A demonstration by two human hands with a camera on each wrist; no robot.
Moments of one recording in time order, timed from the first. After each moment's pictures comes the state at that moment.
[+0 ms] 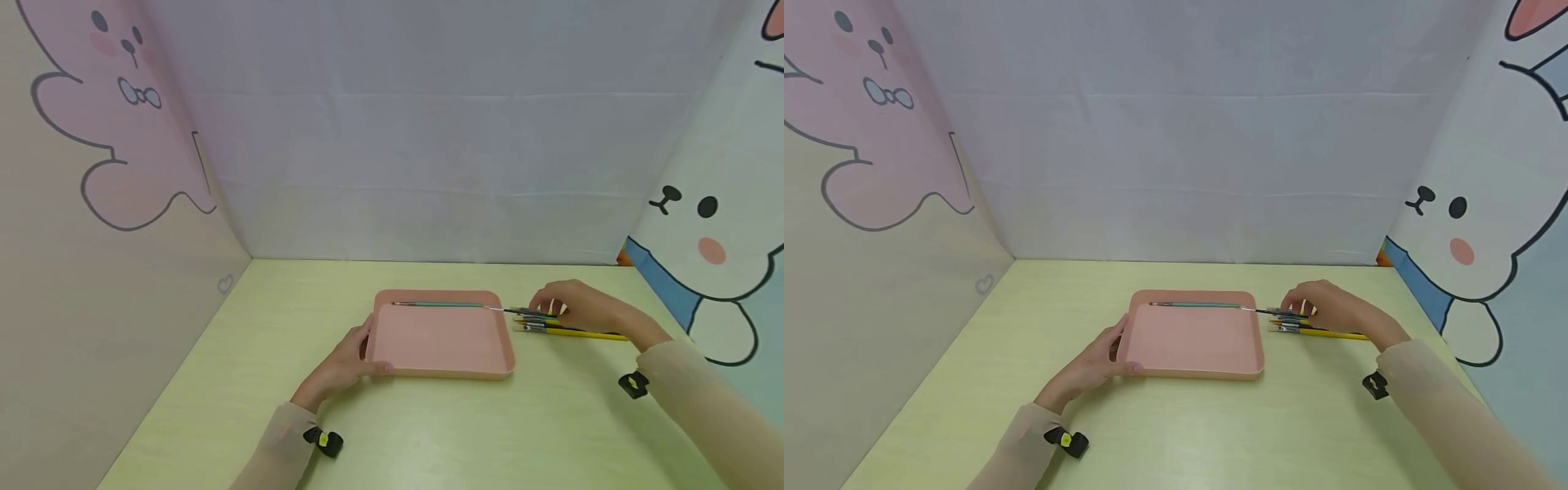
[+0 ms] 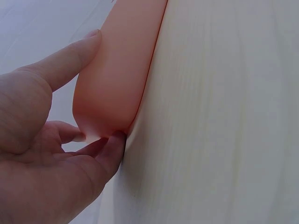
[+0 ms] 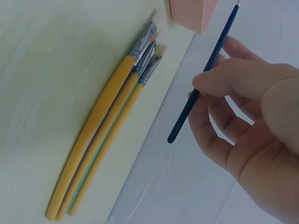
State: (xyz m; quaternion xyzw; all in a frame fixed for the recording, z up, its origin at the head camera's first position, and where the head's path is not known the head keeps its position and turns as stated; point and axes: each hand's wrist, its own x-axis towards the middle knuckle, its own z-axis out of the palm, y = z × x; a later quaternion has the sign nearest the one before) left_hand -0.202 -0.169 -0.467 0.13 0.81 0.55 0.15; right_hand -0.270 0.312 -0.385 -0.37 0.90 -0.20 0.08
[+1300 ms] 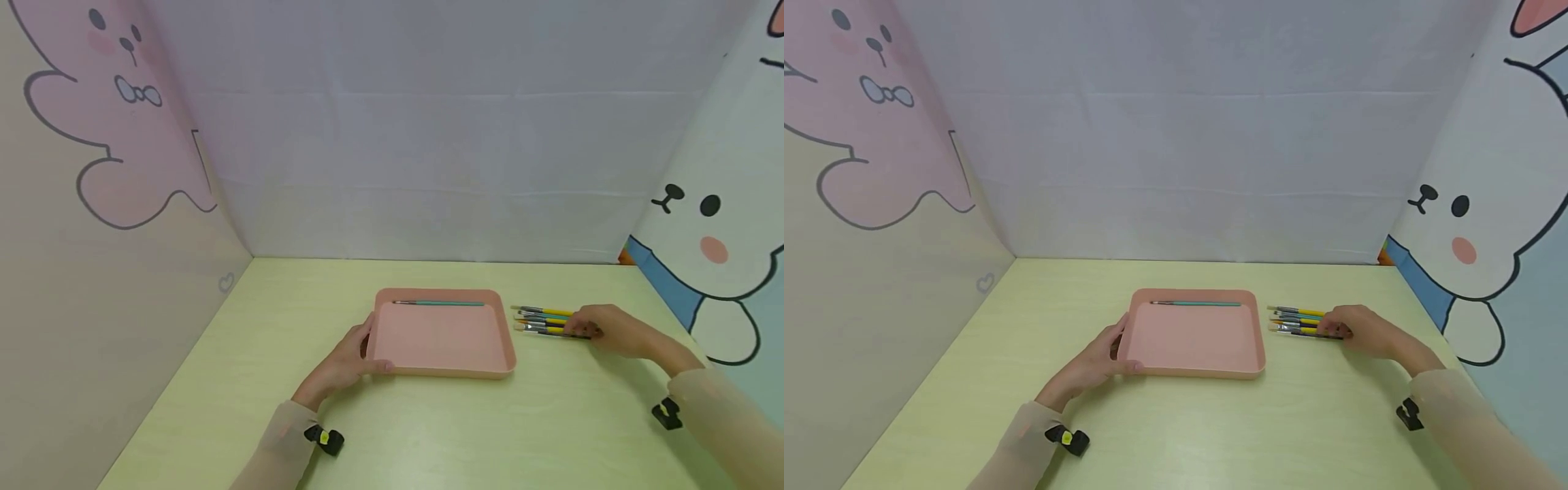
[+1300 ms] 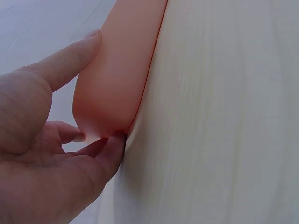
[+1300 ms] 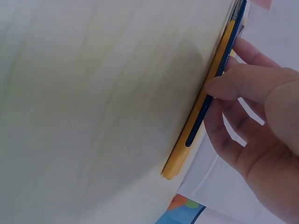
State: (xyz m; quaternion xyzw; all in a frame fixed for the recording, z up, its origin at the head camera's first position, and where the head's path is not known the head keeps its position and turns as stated) left_hand -0.204 -0.167 -0.468 0.11 0.82 0.54 0.14; right_hand -0.256 0.377 -0.447 -0.37 0.90 -0.22 0.01
